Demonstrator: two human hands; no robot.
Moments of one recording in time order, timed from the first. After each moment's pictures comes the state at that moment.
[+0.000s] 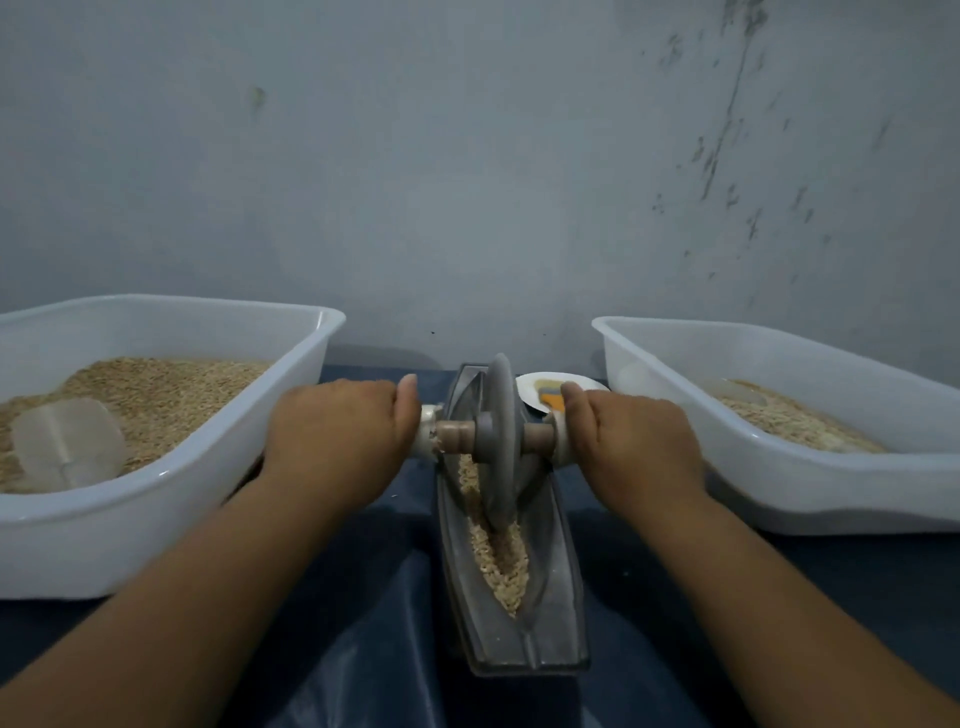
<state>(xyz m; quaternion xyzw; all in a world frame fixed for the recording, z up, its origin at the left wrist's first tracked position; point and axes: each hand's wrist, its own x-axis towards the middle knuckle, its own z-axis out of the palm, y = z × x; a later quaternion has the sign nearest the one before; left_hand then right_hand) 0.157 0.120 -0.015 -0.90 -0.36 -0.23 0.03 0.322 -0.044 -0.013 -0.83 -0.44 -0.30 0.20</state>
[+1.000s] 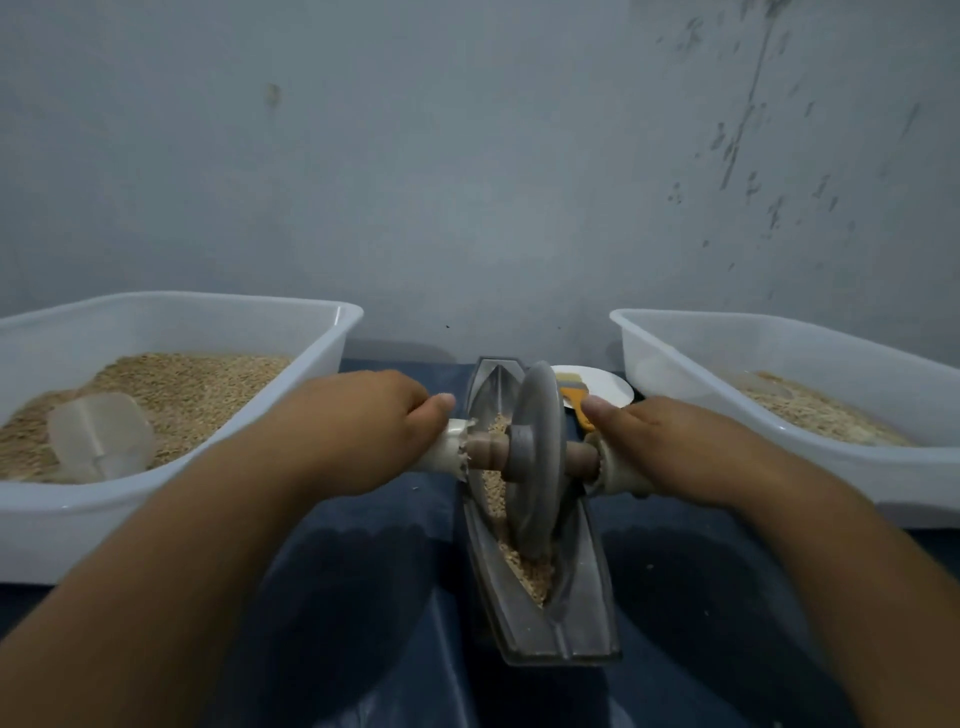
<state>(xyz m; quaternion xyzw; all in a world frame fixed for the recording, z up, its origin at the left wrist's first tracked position) 0.139 0.116 0.017 -0.95 -0.26 -0.16 -0.06 0.330 -0.062 0.013 -0.87 -0.46 0.04 0.20</state>
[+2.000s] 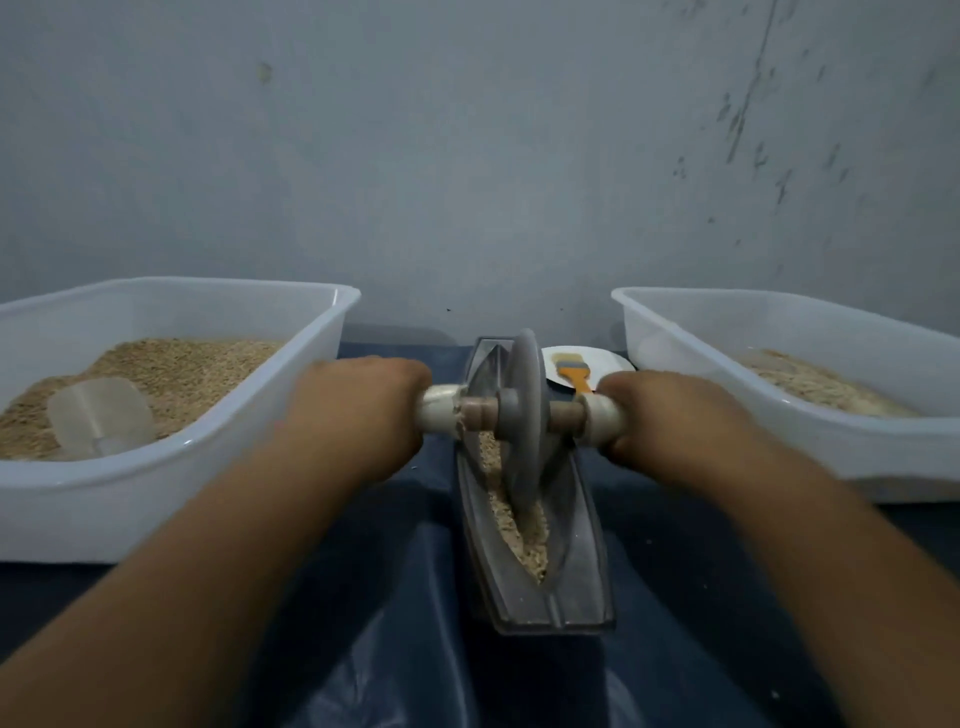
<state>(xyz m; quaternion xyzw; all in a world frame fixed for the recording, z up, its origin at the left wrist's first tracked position) 0.151 0.119 -0.006 -0.92 -0.30 -0.22 0.11 0.331 -0.057 0.001 -0.87 -0.47 -0.13 0.07</state>
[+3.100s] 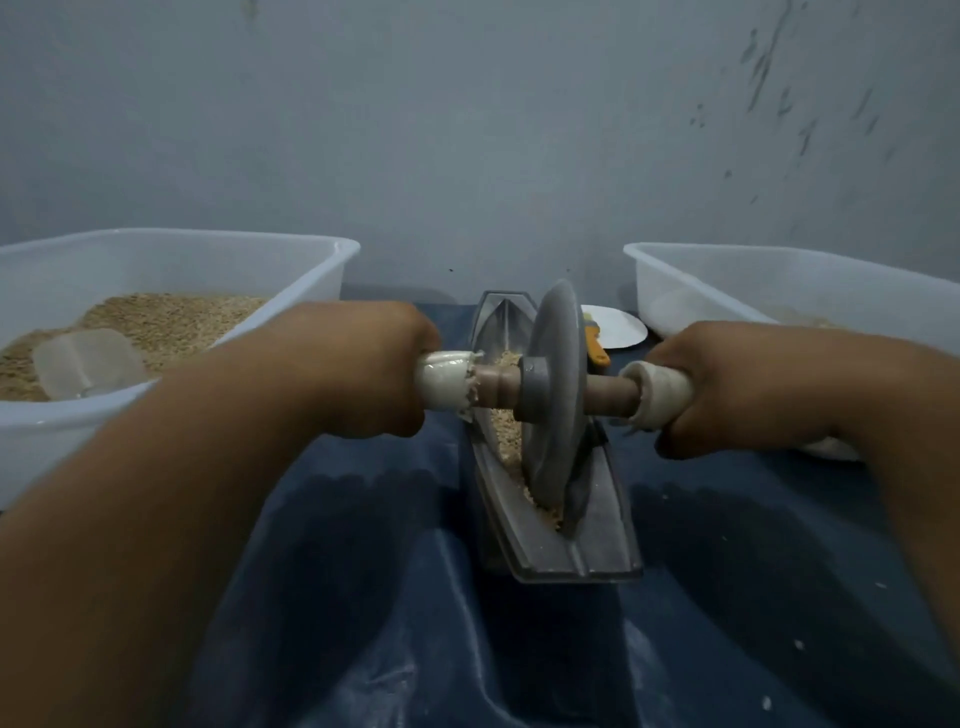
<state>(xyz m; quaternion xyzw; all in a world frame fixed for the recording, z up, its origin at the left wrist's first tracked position) 0.133 0.105 0.020 -0.96 -0.27 -0.09 0.00 0.321 -0.086 0.033 -0.87 -0.49 0.05 0.04</state>
